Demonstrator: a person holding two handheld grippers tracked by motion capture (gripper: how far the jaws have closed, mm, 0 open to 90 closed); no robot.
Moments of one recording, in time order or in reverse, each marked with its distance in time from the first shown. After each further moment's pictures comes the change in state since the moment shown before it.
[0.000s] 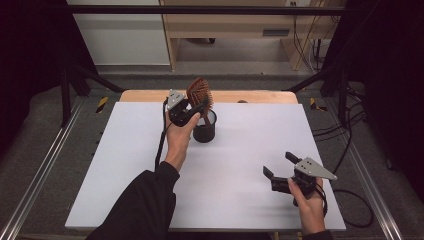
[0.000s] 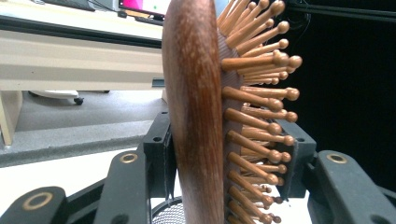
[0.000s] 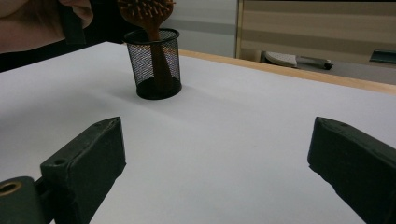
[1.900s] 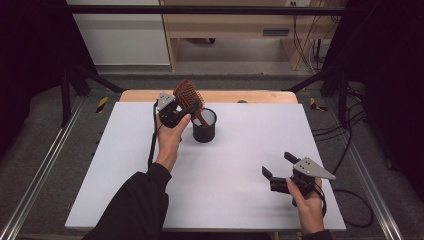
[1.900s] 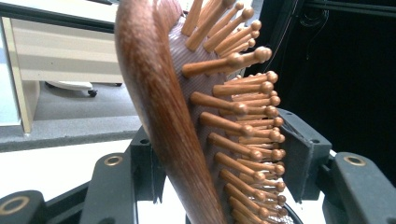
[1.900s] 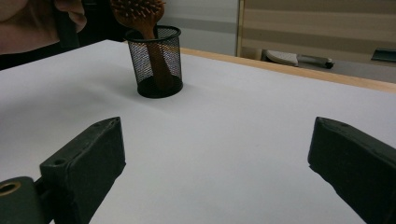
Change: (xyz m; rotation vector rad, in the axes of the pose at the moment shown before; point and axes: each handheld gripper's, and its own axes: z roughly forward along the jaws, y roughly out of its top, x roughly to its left) left arm 0.027 -0.008 -0.012 0.016 0.045 -0.021; right arm 0.002 -0.001 0.002 0.007 0.004 -0.001
